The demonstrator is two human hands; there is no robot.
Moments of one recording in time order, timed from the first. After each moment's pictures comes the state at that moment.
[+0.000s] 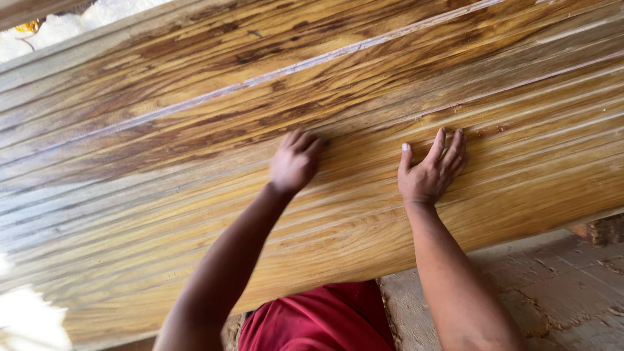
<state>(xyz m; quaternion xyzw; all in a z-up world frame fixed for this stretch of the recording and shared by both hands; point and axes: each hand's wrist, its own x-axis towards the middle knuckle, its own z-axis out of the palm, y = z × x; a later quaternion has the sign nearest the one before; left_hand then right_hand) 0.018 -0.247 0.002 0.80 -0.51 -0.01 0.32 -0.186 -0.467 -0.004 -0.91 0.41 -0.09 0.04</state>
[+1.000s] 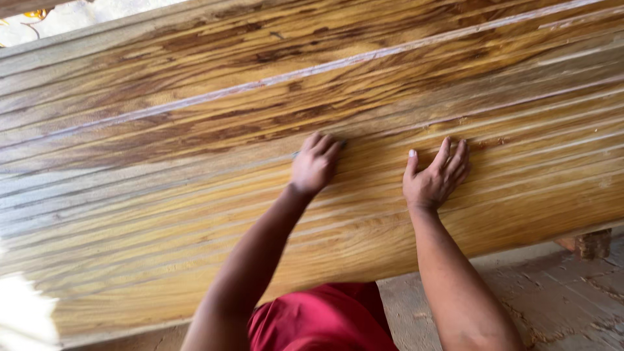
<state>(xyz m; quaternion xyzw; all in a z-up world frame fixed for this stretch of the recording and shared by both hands) -0.004 -0.256 -0.007 0.80 -0.47 -0.03 0.37 -0.182 -0.467 -0.001 -0.91 0.41 -0.09 0.03</state>
